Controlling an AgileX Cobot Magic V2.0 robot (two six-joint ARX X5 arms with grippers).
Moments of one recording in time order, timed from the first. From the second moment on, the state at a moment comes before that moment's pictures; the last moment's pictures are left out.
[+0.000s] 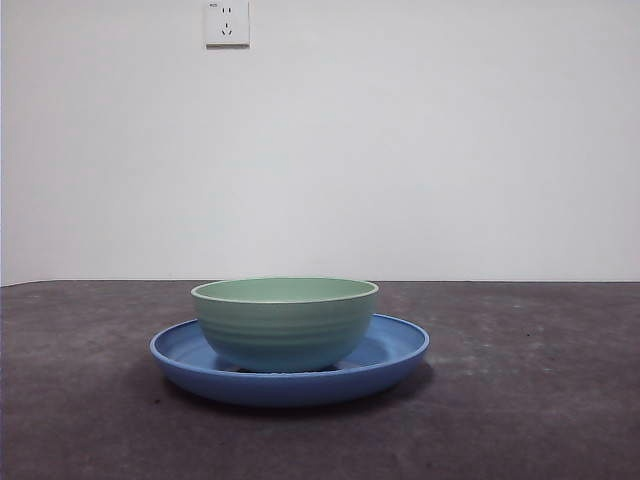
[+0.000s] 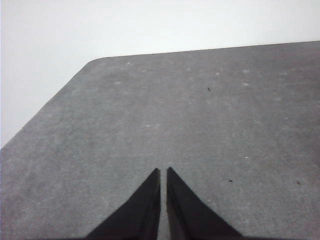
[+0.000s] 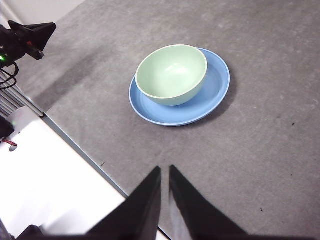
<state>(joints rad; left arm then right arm) -0.01 0.00 0.03 -0.18 -0.08 0.09 0.64 0.36 0.87 -1.06 -0.21 0.21</state>
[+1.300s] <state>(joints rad) -0.01 0.00 0.03 -0.18 -0.08 0.09 -0.02 0.11 0.12 -0.05 -0.09 0.02</state>
